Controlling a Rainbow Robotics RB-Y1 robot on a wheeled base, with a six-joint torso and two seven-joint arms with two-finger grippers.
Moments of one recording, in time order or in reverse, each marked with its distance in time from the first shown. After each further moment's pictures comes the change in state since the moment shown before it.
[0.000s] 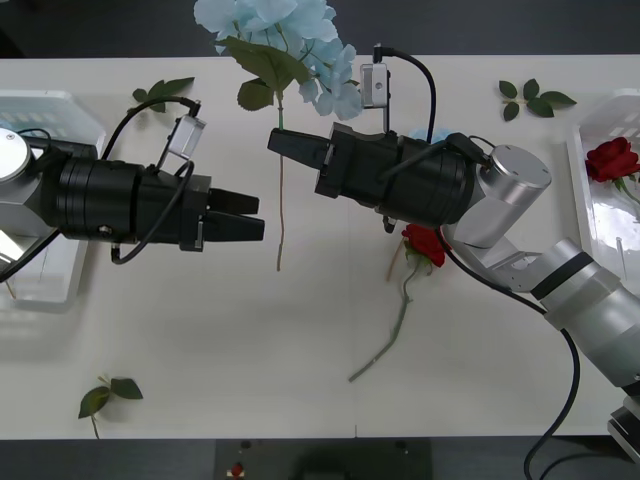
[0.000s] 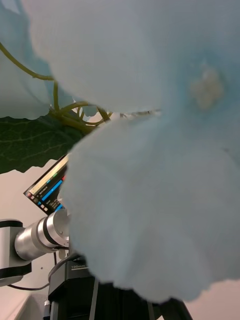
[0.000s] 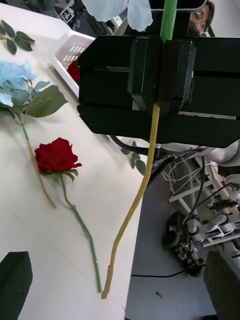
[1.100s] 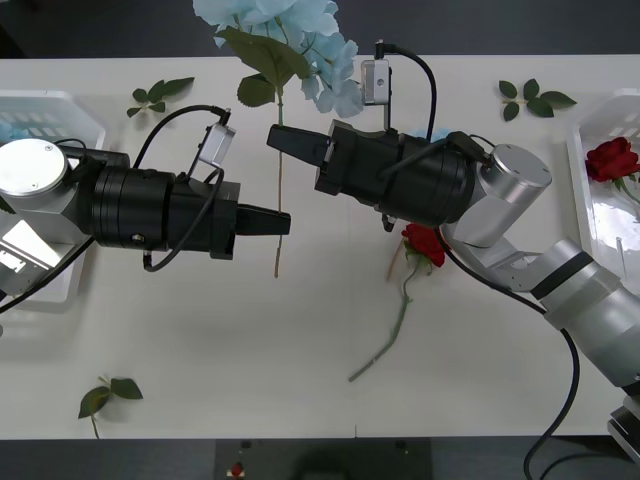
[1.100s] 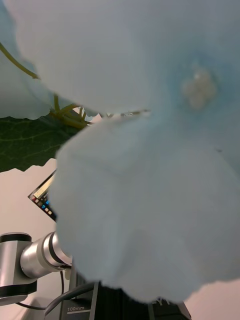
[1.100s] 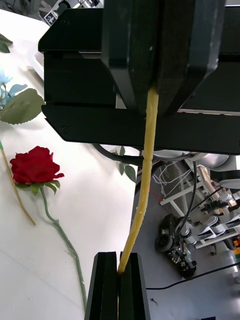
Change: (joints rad) right arm 0.000 0.000 0.000 -0.008 -0.022 0.000 0.000; left arm 0.000 -0.097 0.000 0.000 -0.052 0.000 -0.002
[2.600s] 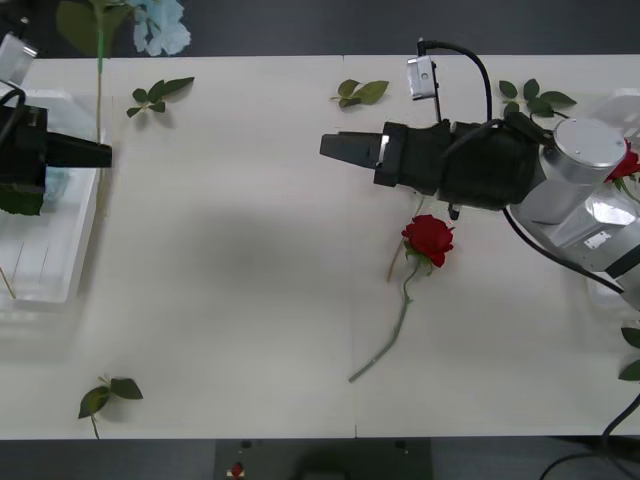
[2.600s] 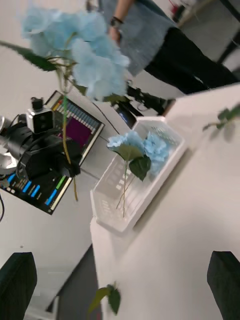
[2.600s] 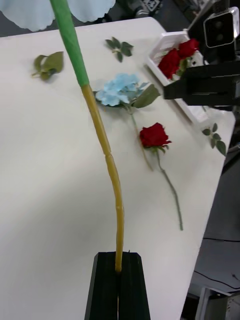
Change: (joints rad) right arm -0.017 -0.232 0.000 -0.045 0.172 -0.021 -0.340; left arm 0.069 0.514 0.207 0.014 0.079 0.038 0.000
